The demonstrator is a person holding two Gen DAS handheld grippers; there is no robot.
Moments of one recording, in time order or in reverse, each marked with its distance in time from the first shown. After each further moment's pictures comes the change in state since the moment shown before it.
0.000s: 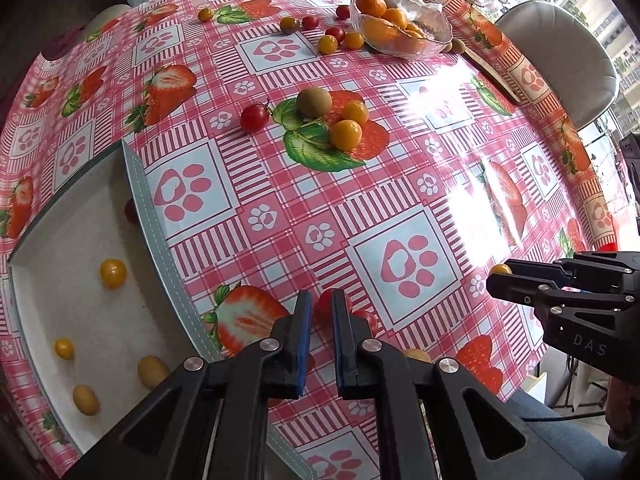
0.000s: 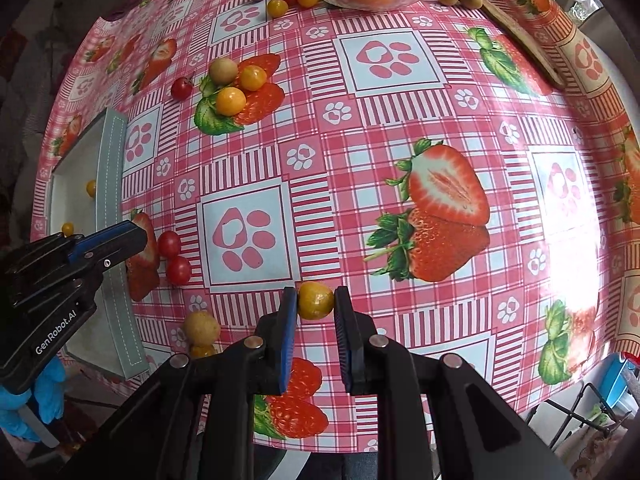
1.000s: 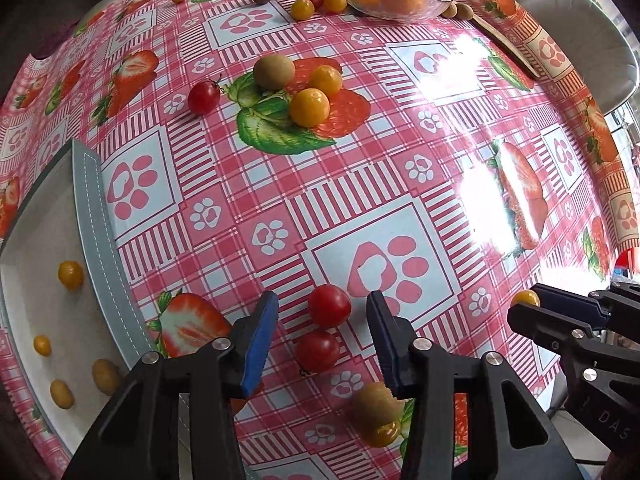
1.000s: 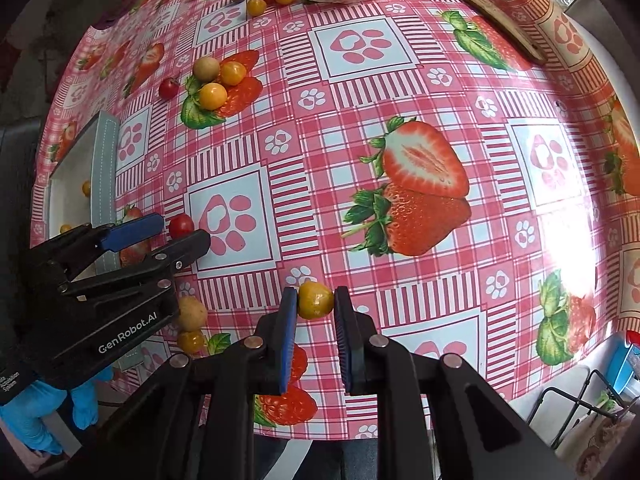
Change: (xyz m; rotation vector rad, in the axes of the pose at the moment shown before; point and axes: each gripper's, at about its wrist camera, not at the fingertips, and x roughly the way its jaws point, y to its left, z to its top) left arm 0.037 -0.038 0.014 -0.005 0.062 0.074; right arm -0.003 -0.015 -0.013 0.047 0.000 0.006
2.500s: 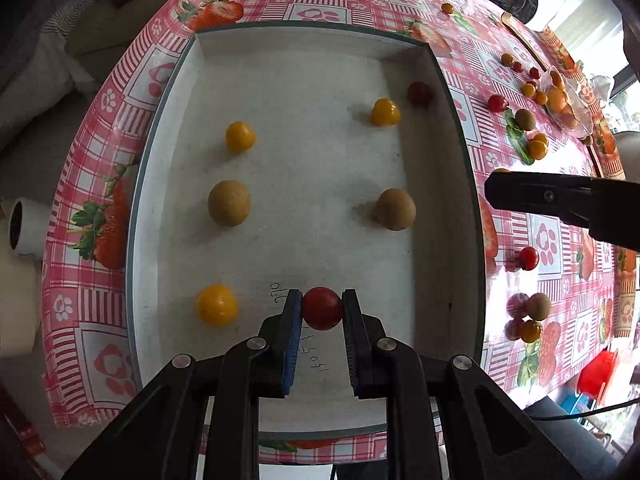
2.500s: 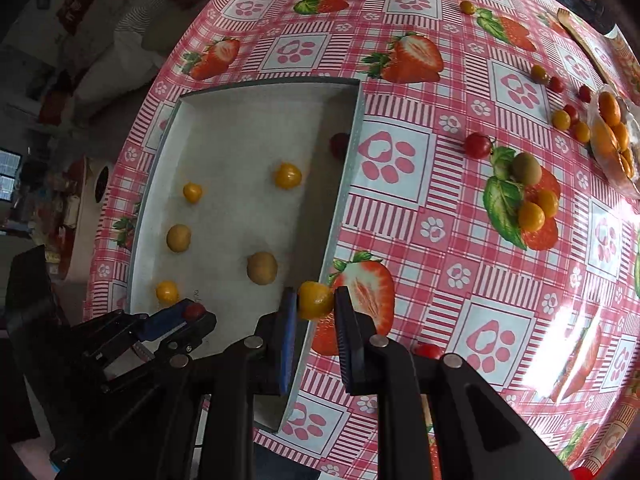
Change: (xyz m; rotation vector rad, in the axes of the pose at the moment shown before) left arm -0.038 0.179 -0.147 -0.524 -0.069 0.020; right arm 0.013 0.220 0.038 -0.483 0.053 0.123
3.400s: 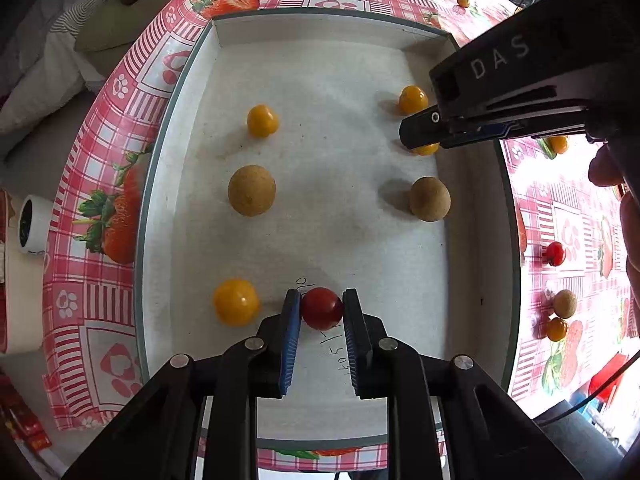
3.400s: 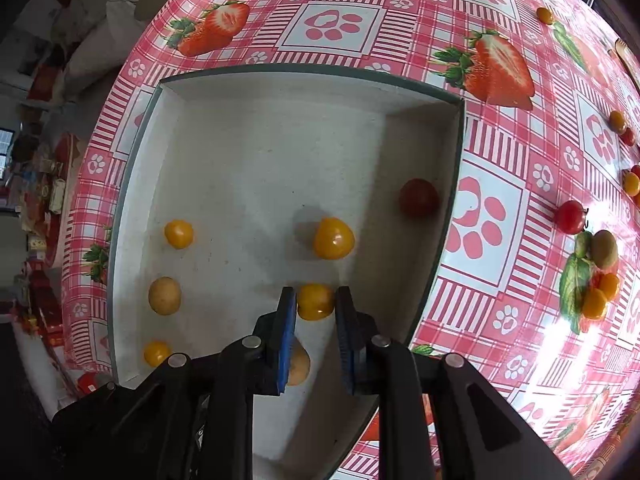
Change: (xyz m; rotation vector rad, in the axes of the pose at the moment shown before) left arm 0.006 -0.006 -0.008 0.004 0.003 0.056; right arm 0.068 0.032 0.069 -0.028 0.094 -0.029
